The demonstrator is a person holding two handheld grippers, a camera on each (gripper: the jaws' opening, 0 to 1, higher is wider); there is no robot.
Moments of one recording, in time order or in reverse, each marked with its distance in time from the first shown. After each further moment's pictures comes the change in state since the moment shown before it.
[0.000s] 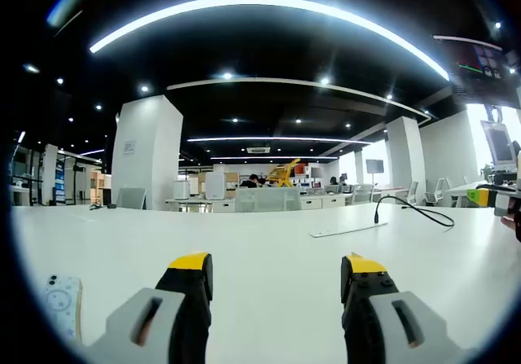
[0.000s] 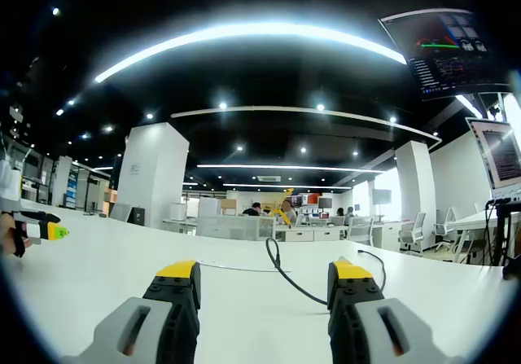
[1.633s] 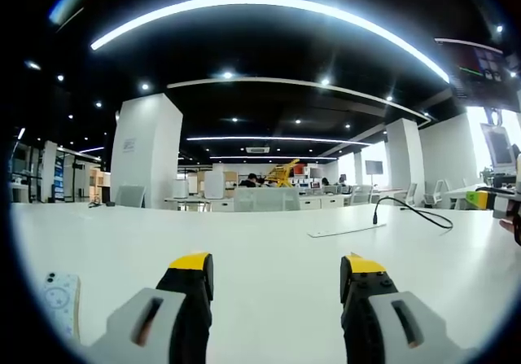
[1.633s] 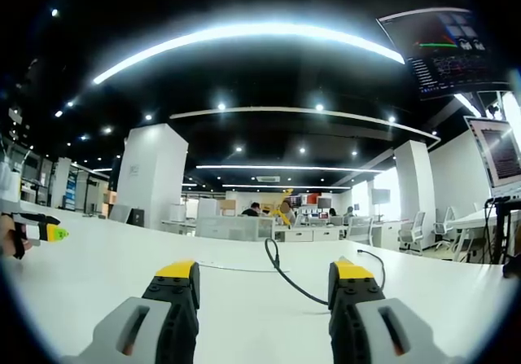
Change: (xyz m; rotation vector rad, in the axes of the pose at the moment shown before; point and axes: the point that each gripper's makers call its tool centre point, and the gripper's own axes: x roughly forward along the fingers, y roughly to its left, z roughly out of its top) left arm 0.001 -0.001 -0.001 -0.015 0.000 -0.008; right arm 0.000 -0.002 -0.001 0.006 0.000 -0.008
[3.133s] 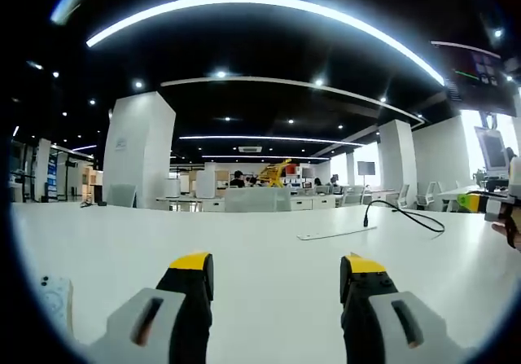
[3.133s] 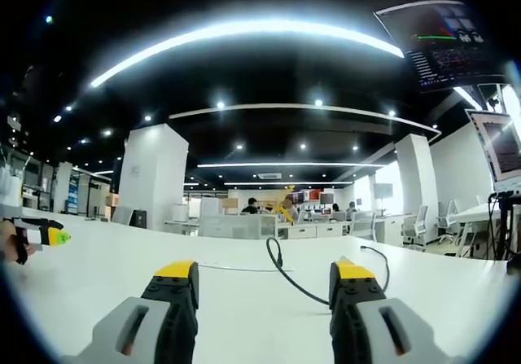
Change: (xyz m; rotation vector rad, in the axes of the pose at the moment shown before) left arm 0.004 -0.012 0.008 -0.009 0.002 -0.043; right arm 0.005 -0.002 0.003 0.030 0.013 0.016
